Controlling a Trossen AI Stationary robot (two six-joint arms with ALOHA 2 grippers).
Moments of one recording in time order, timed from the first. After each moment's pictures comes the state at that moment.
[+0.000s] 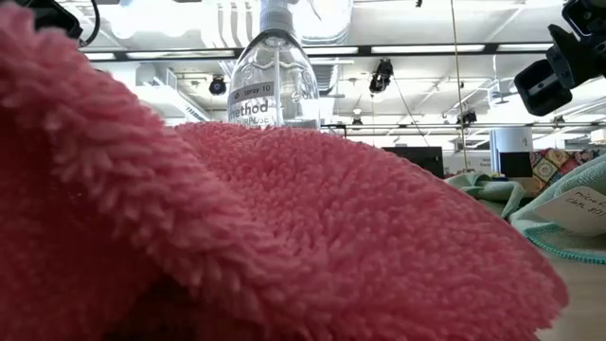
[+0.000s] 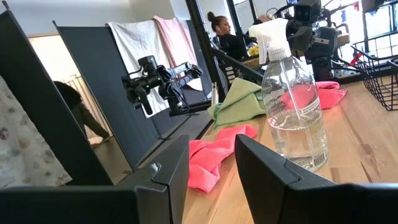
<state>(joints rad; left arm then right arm) -0.10 0.00 0.02 0.07 0.41 -0.43 0.33 0.03 0.01 0.10 -0.13 0.34</state>
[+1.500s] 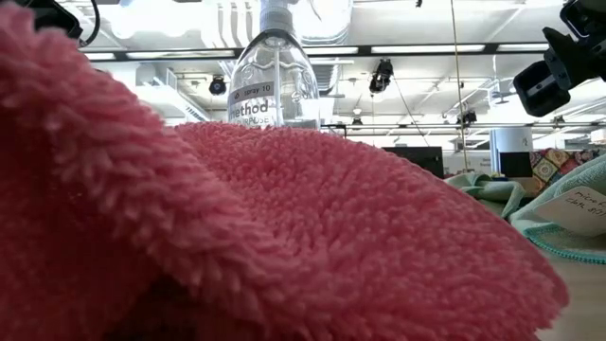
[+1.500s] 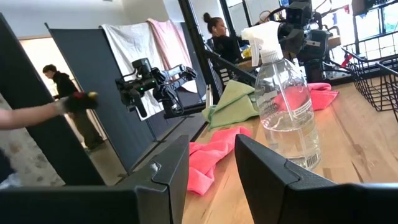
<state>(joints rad) -0.10 0.00 0.02 0.07 0.41 -0.43 0.33 0.03 0.01 0.10 -0.10 0.34</state>
